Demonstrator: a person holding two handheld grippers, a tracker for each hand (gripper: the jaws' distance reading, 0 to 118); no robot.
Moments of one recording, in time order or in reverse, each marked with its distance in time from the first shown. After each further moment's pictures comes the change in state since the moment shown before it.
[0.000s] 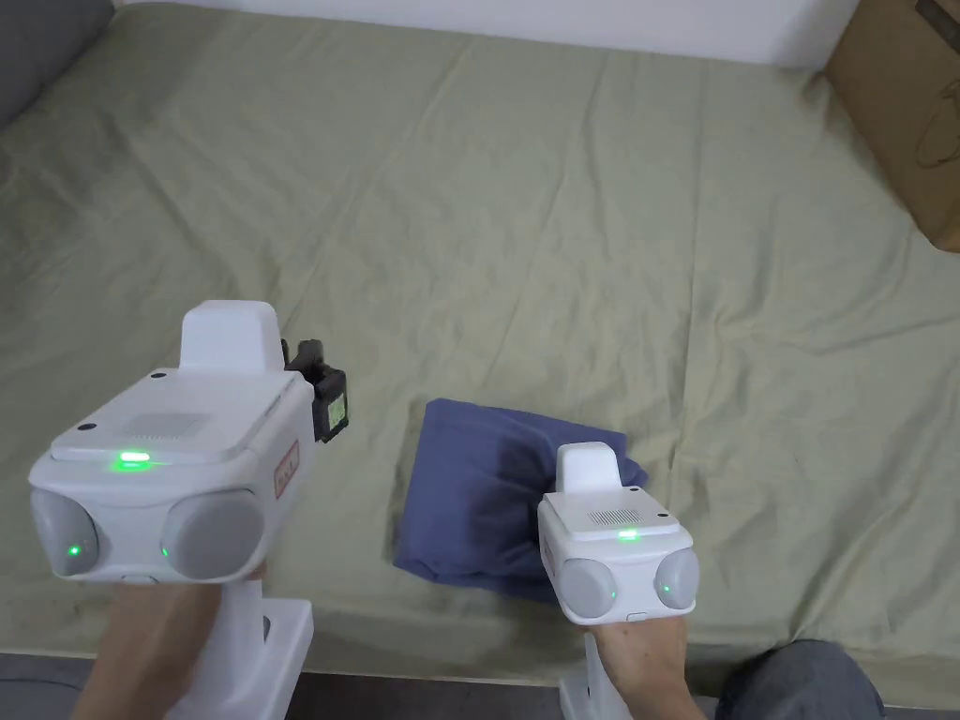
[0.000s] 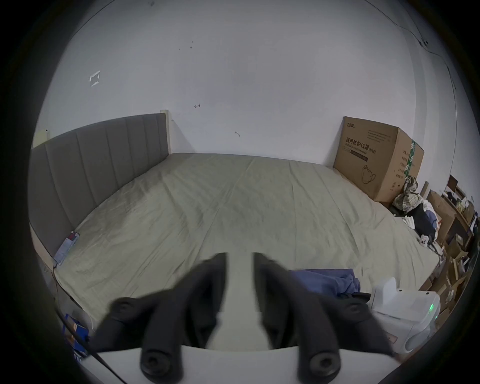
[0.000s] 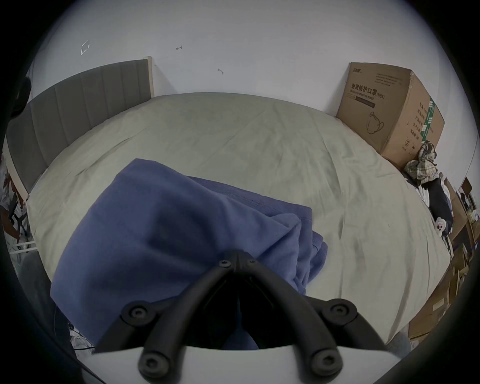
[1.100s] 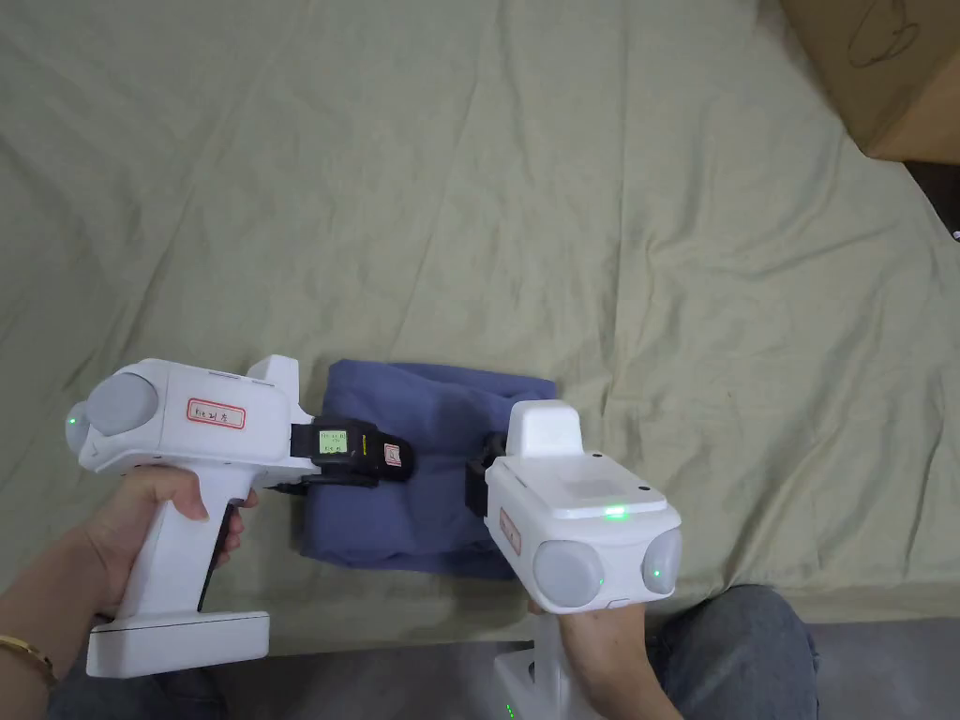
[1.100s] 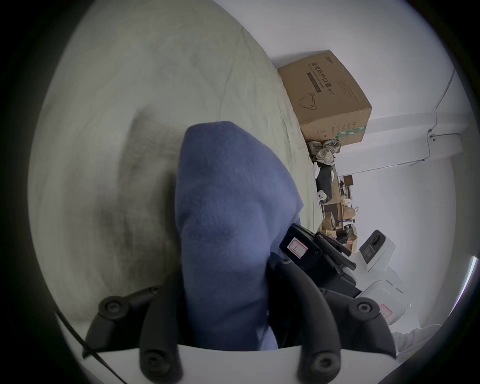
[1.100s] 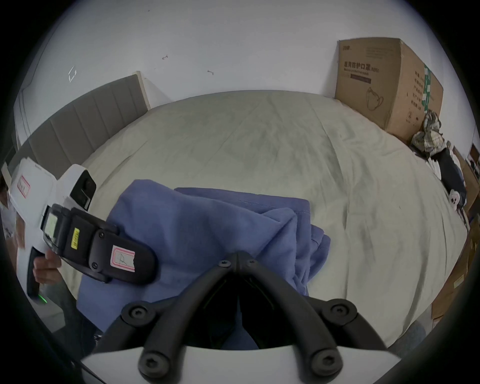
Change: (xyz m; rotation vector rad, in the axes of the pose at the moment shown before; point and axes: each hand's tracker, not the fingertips) left arm -0.021 -0.087 -0.217 -0.810 -0.804 0.393; right arm 0.033 0.009 0.002 -0.035 0.096 -0.164
